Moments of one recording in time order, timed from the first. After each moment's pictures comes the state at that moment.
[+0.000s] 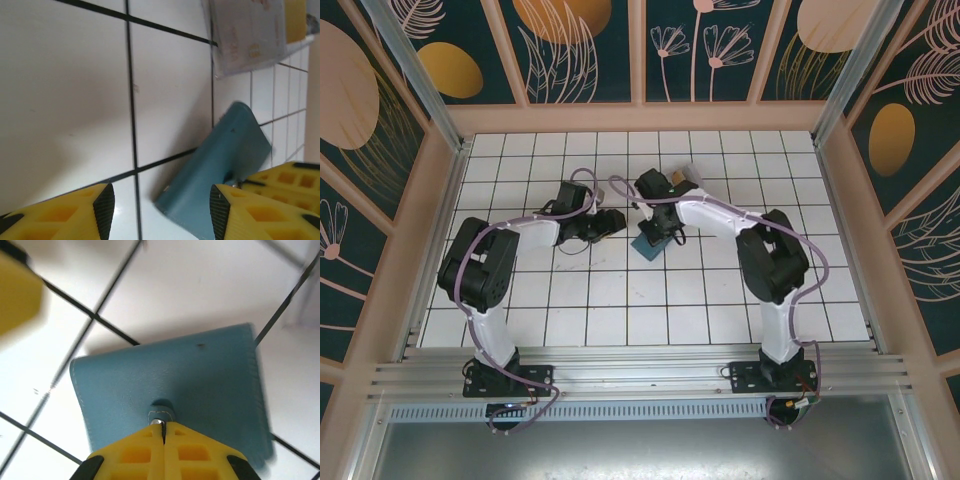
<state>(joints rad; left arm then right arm) -0.39 1.88 1.02 0.03 0.57 -0.71 0.68 1.96 1.51 -0.75 0.00 0.03</state>
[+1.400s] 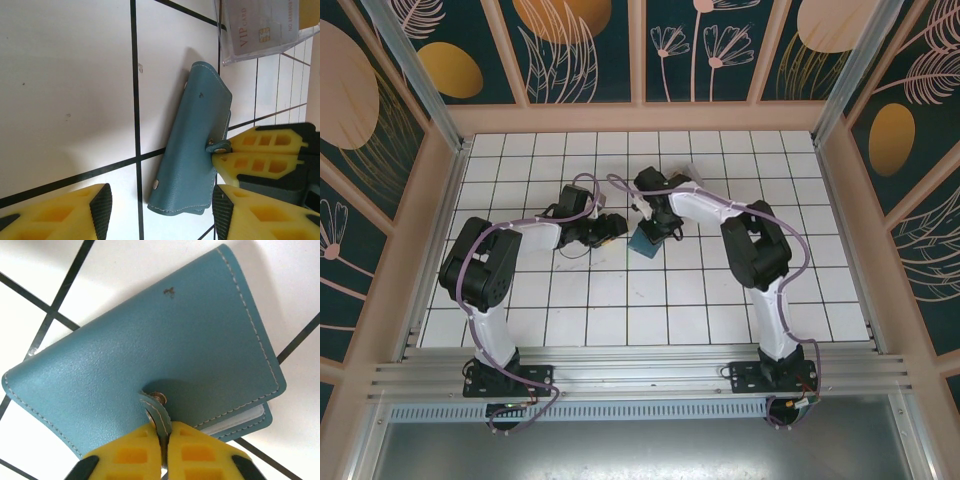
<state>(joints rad) -0.39 1.88 0.99 0.03 0.56 -0.73 0.64 2.13 1.62 -0.85 -0.05 -0.03</state>
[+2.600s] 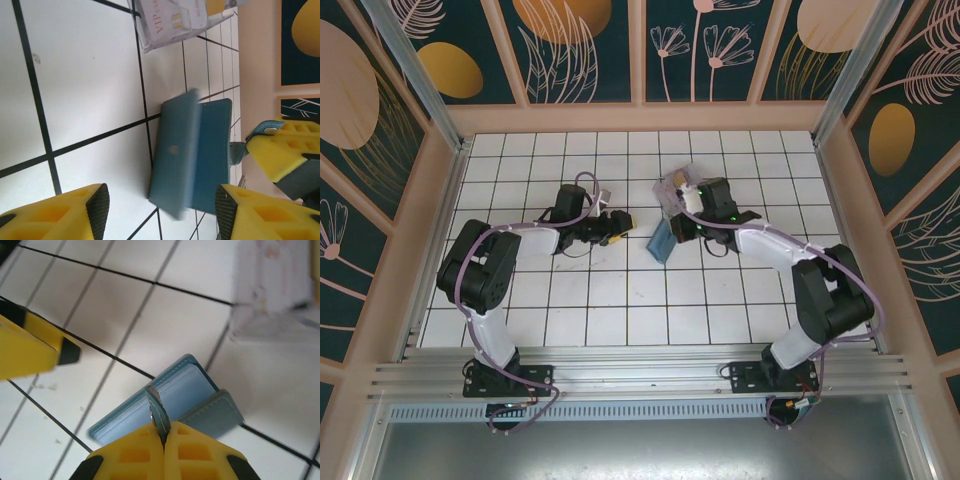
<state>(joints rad) -0.39 1.86 0.93 0.26 0.76 -0.82 0.45 1.56 0.92 -0.16 -0.31 0.17</state>
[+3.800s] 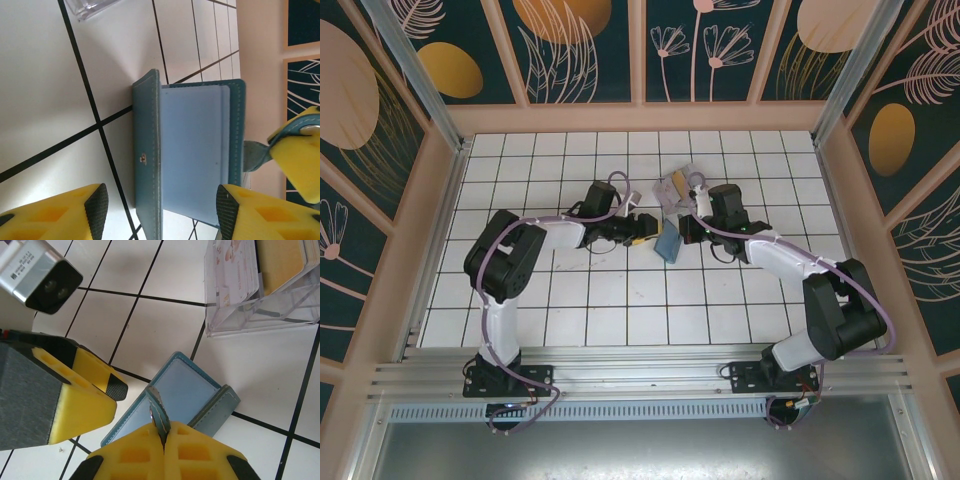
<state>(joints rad) -0.52 2.02 1.12 0.19 0.79 -0.78 0.43 1.48 0.84 -0.09 -0.29 0.26</state>
